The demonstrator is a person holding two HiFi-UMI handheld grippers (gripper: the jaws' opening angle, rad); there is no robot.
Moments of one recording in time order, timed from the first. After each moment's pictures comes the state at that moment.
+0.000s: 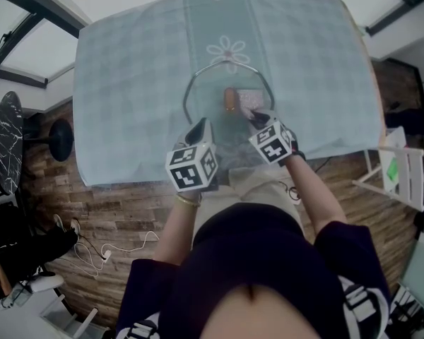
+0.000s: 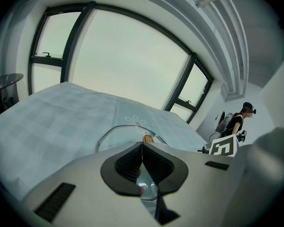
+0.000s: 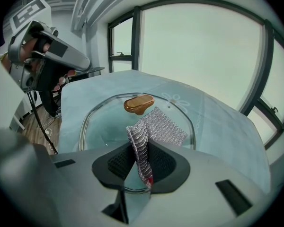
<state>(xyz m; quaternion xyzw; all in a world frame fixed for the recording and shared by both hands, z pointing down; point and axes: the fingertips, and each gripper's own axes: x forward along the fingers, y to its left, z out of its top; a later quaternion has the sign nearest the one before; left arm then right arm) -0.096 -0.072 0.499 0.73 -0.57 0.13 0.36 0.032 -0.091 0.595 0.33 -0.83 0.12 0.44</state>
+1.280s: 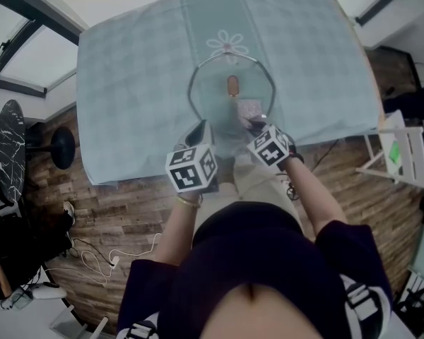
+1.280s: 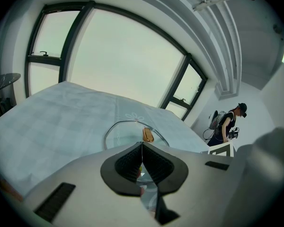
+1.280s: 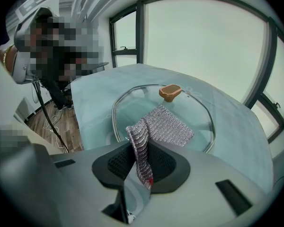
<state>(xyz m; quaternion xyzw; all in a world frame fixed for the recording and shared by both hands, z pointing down) -0.117 -0.024 0.491 0.74 -0.55 0.13 0.36 0.007 -0.012 0.606 0.31 -0.82 0.15 0.46</state>
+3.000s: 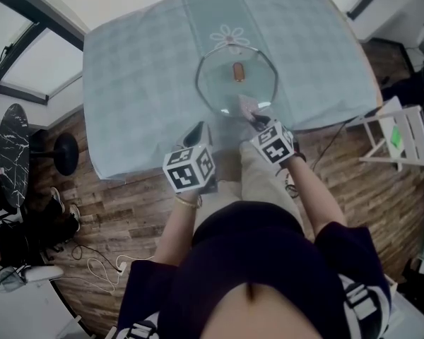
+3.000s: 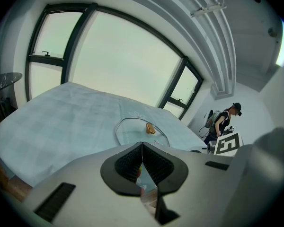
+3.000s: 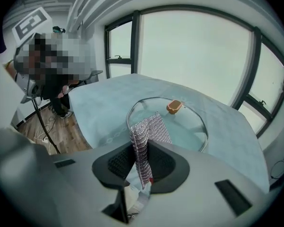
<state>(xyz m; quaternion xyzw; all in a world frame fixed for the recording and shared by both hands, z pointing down) -0.160 0.035 0.483 0.75 -0.54 0.13 0.36 -0.022 0.027 0.561 0.38 -0.81 0.14 0.42</state>
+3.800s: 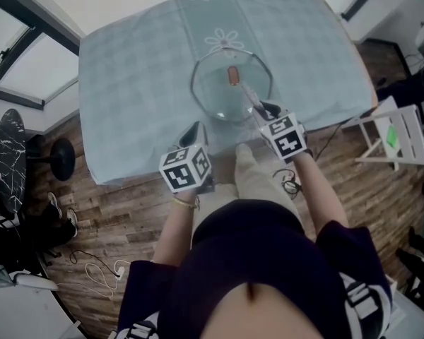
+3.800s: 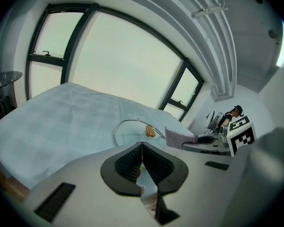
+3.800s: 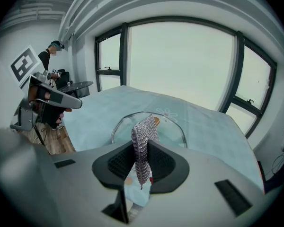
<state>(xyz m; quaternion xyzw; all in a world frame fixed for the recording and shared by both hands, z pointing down) -0.157 0.024 0.482 0.75 -0.54 0.12 0.36 0.010 -0.008 0.497 0.44 -0.81 0.14 0.36</state>
